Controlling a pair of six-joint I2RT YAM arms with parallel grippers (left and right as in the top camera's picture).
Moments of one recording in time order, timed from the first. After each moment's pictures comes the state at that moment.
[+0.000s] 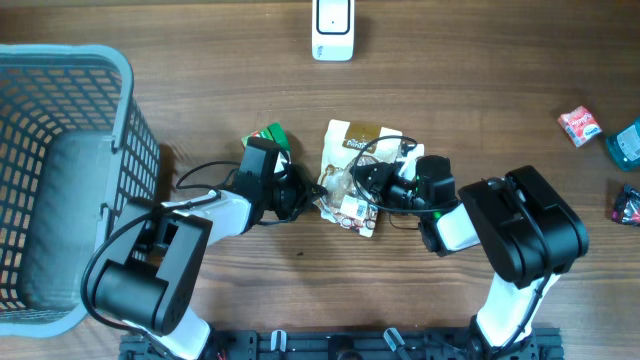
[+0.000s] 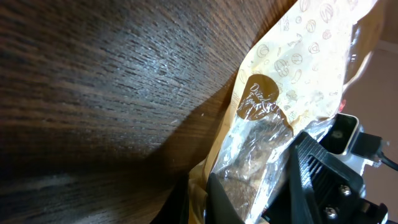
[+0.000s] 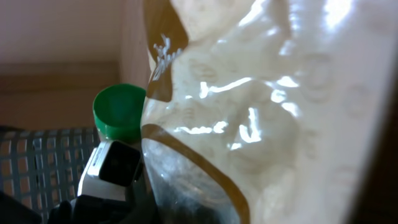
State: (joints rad) left arm -0.38 1.78 0.65 0.18 0.62 -1.17; right arm 0.32 1.98 0.43 1.06 -0.59 1.20
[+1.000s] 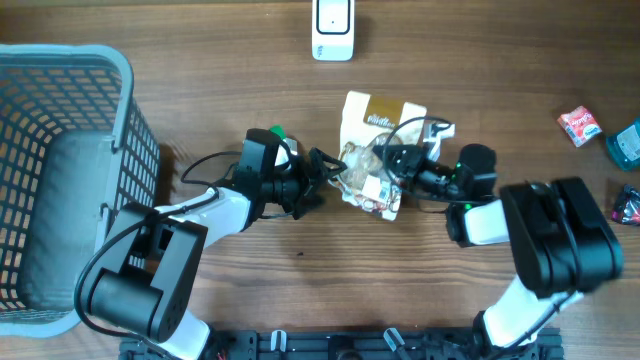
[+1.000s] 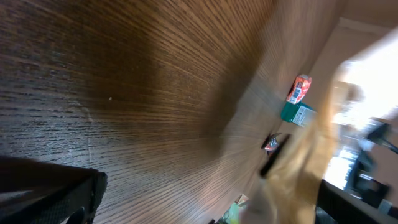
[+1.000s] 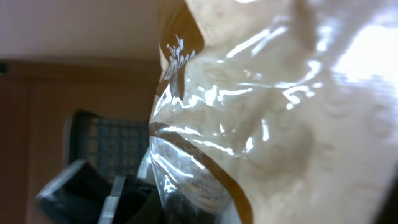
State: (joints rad) left arm -0.38 1.75 0.68 0.21 0.70 -1.18; right arm 0.11 1.87 0.43 1.16 -0.85 1.23
